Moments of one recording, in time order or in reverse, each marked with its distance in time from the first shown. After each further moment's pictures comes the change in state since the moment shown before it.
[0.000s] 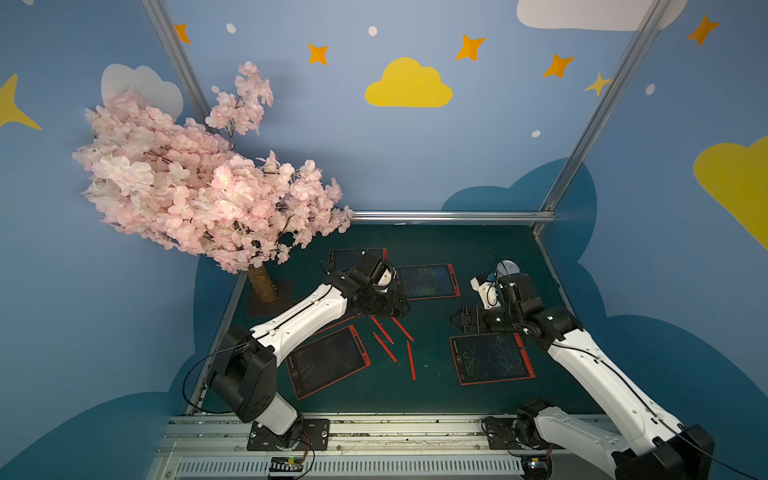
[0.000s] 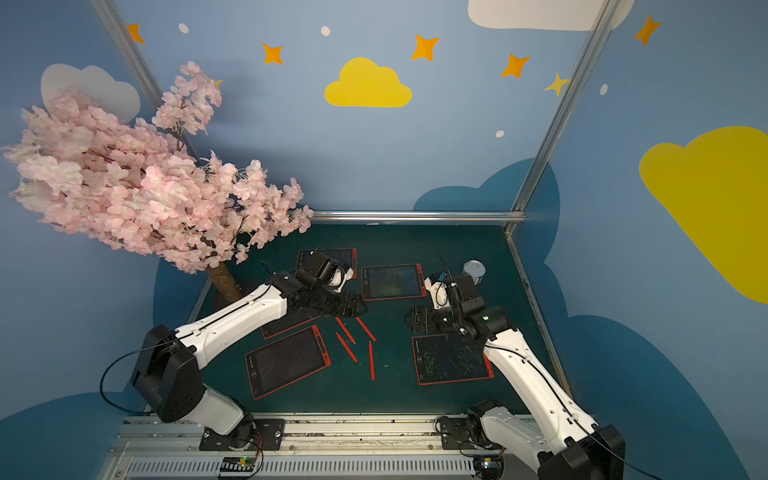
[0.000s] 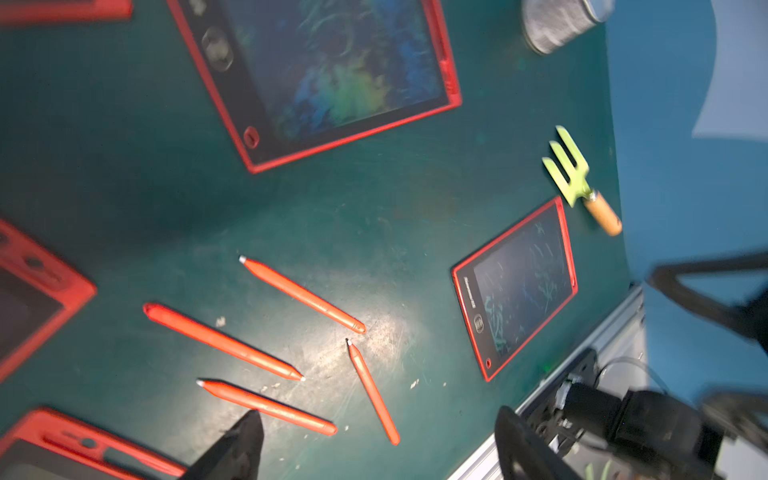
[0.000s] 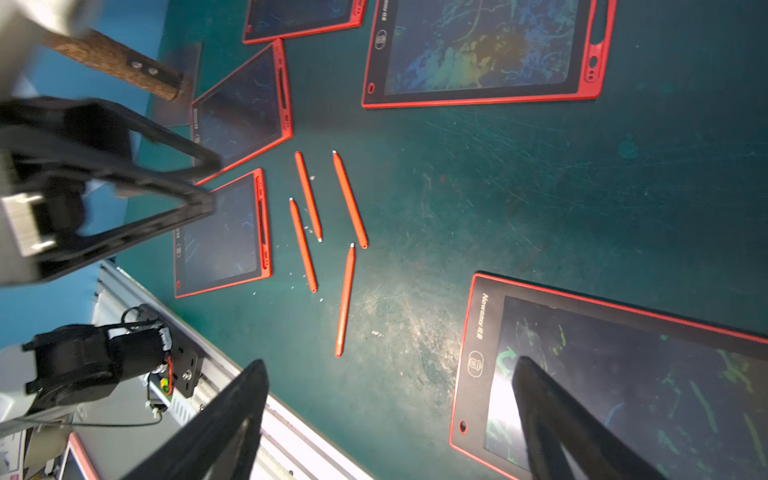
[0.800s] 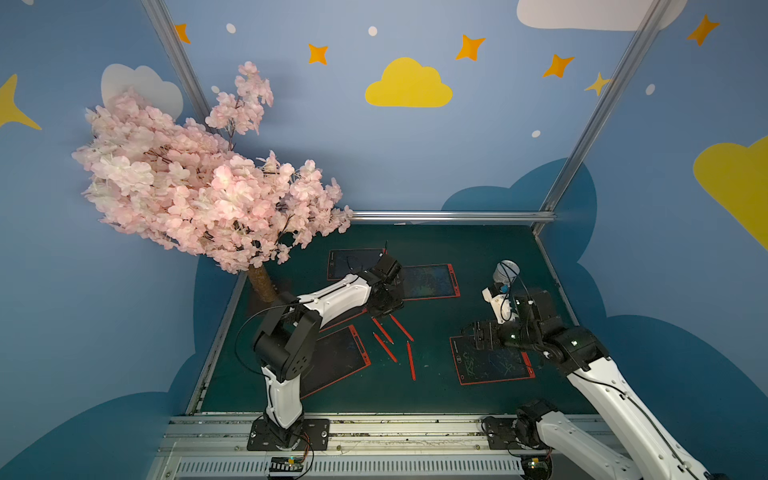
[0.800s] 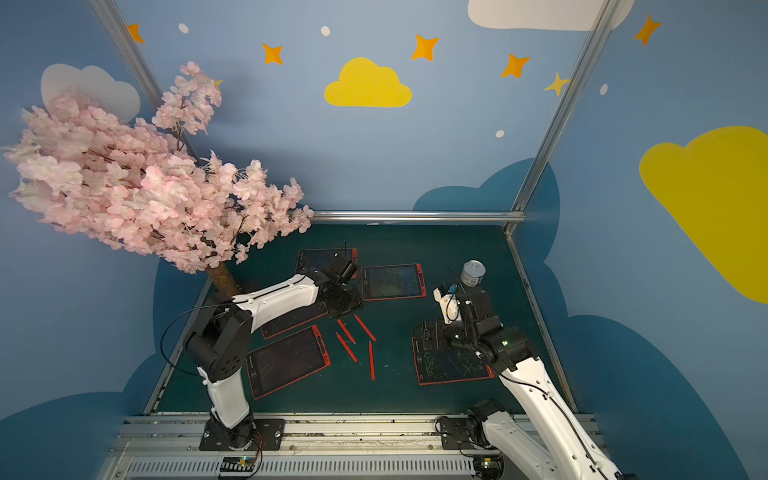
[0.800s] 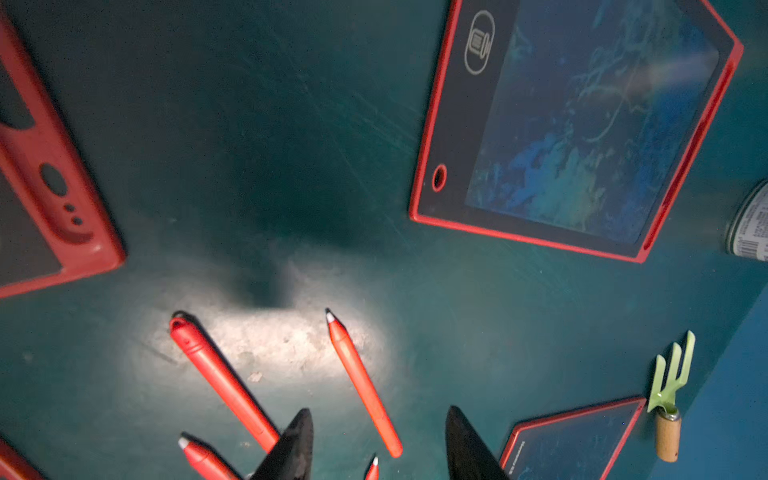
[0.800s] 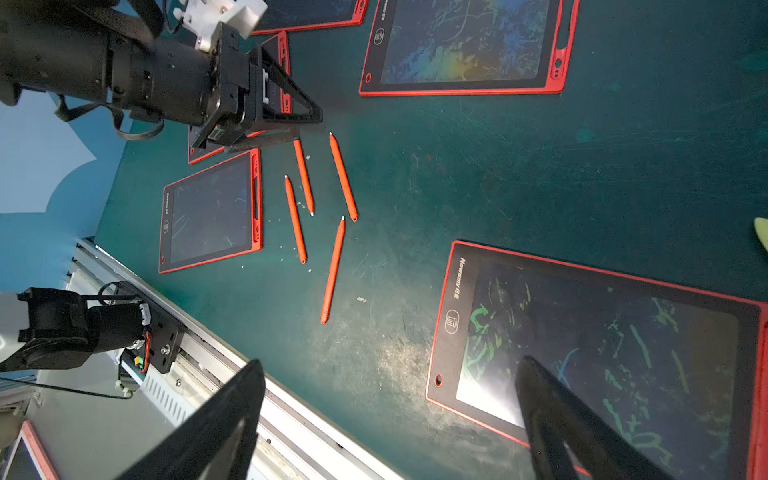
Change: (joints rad) left arm 0.005 0.324 0.154 0.008 -0.190 -0.436; right arm 0.003 -0.179 -0.040 -0.119 0.055 -0.050
